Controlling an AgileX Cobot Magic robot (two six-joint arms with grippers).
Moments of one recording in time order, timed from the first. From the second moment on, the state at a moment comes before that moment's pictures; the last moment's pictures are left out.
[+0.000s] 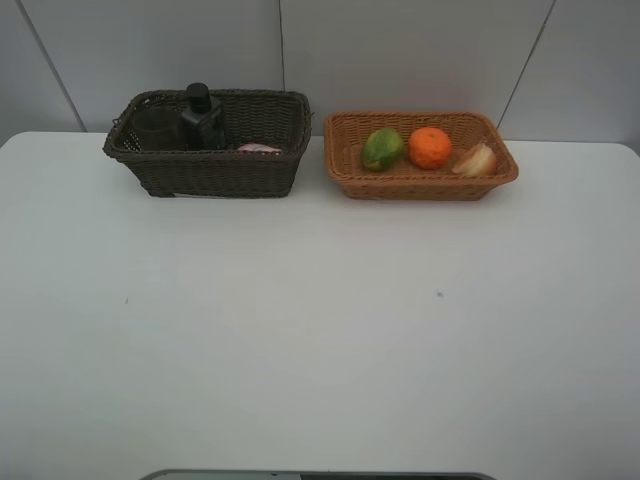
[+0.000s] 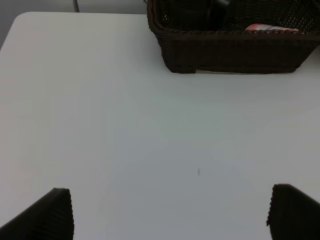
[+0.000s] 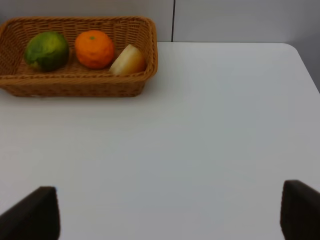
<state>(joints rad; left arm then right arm) -0.02 0.04 -0.52 -0.01 1.07 -0.04 -0.05 0.00 -0.52 -0.05 1.06 -0.01</state>
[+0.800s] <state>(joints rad) -0.02 -0.01 -0.50 0.02 1.07 -0.04 -0.05 0.00 -0.52 -0.05 1.06 -0.01</state>
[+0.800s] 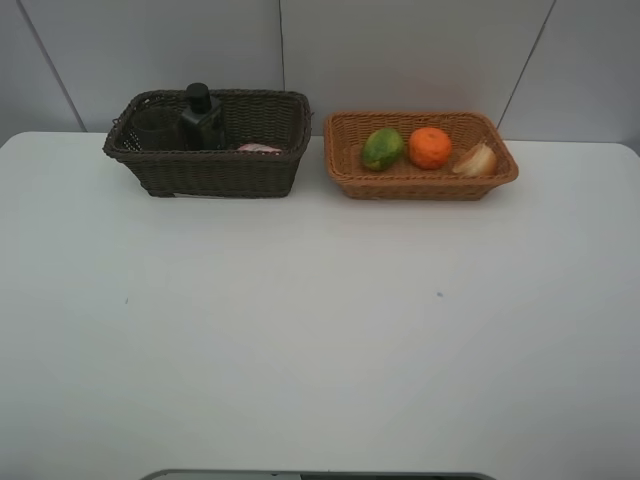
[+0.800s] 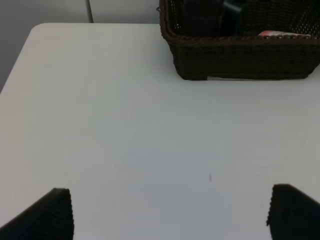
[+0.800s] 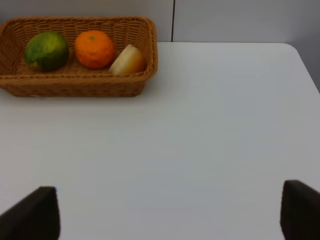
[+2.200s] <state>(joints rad) -0.02 -0.01 -0.50 0.01 1.07 -0.03 -0.05 0.00 -0.52 -0.05 1.06 -0.01</state>
